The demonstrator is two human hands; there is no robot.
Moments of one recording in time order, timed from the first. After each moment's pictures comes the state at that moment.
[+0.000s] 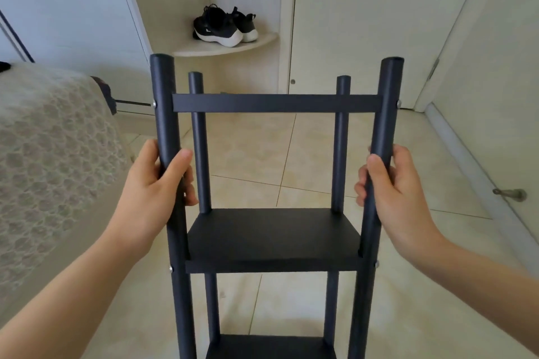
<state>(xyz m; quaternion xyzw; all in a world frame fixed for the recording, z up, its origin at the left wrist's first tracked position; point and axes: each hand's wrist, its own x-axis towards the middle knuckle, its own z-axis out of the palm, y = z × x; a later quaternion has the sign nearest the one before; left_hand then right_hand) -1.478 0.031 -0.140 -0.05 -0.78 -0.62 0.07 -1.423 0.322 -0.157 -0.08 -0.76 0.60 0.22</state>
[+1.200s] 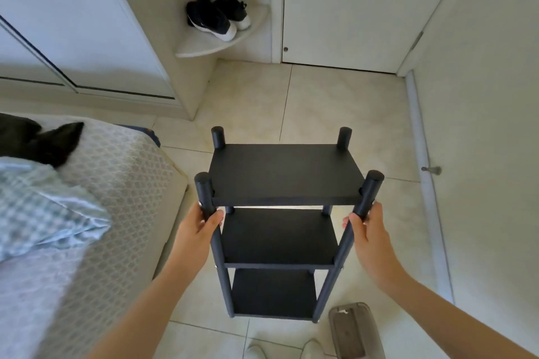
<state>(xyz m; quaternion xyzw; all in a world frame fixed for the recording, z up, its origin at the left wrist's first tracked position) -1.438 0.046 0.153 0.12 -0.83 -0.52 -0.19 -1.354 0.337 0.116 -0.29 -0.82 0.50 -0.02</state>
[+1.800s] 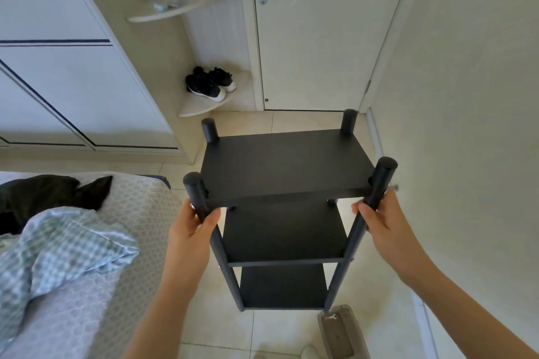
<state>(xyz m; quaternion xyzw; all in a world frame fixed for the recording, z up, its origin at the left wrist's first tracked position) -1.351 0.078 0.401 0.06 -0.78 -0.62 -0.06 -1.270 0.371 0.376 -0.26 -0.78 0.57 0.07</state>
